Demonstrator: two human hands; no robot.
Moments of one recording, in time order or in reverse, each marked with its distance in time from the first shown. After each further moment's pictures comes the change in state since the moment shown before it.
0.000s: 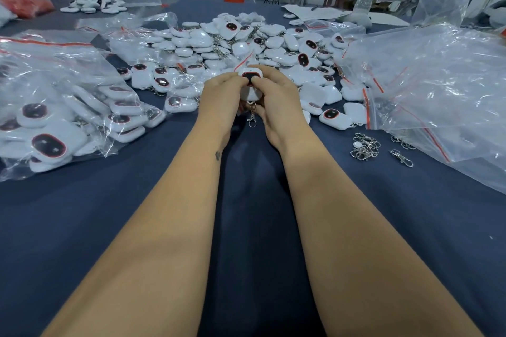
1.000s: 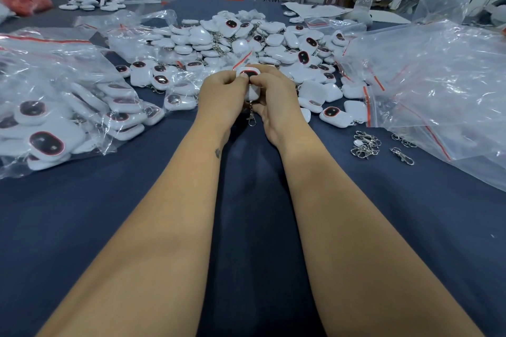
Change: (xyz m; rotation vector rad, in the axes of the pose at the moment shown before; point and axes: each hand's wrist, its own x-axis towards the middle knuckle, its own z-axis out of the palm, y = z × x) left_hand 0.000 -0.002 0.002 0.169 0.040 0.043; right_hand -0.001 -0.003 0.004 -0.046 0.047 0.071
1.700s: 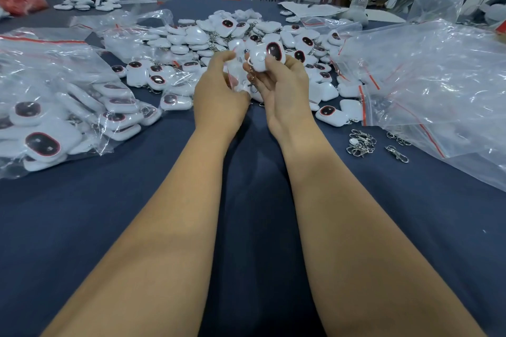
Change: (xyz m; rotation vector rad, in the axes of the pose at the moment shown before) left_hand -0.005 -0.007 0.000 0.301 0.106 0.272; right_hand -0.004 -0.016 -0.005 0.420 0.026 -0.086
